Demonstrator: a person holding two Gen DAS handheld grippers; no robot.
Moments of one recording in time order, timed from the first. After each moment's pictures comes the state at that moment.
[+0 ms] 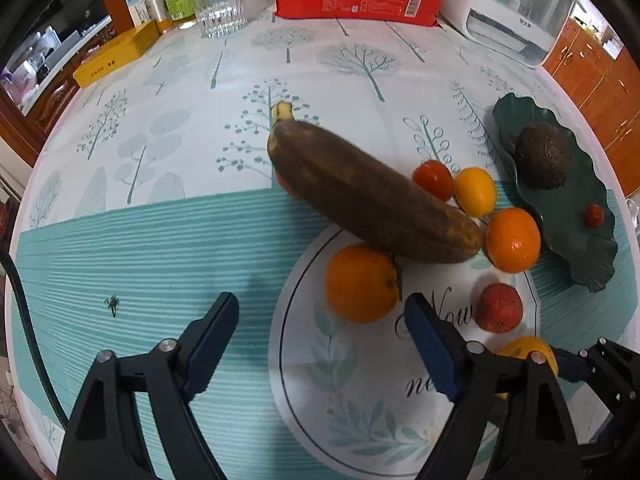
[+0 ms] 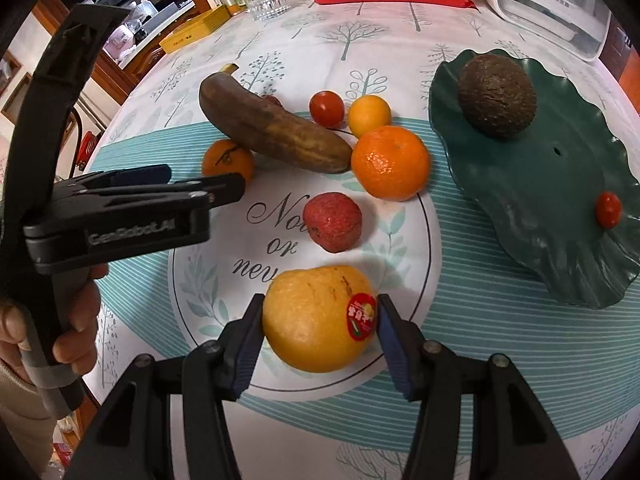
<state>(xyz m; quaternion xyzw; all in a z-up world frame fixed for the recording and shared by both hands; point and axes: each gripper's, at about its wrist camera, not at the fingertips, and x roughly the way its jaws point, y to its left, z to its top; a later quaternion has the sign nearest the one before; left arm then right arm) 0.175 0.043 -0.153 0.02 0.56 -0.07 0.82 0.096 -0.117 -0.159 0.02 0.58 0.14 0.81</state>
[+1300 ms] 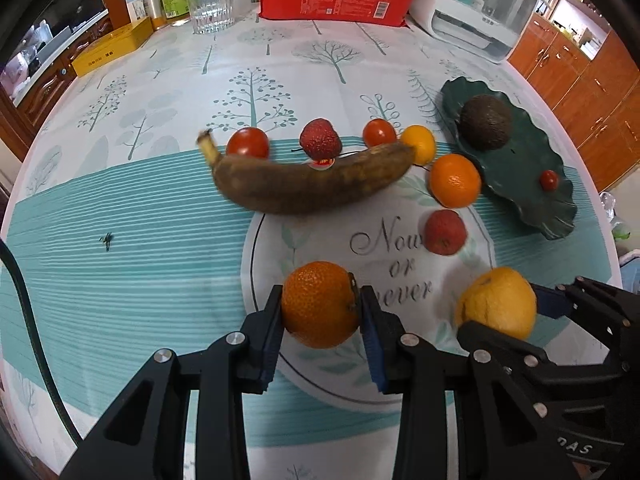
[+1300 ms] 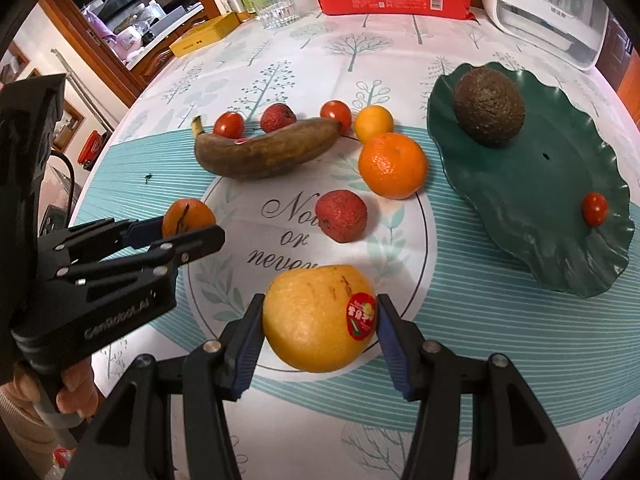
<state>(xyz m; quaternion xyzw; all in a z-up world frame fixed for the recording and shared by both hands) 0.110 0.047 -0.135 0.00 0.56 -0.11 0.82 0.080 -0.112 -0.140 0.01 0.56 0.15 0.81</state>
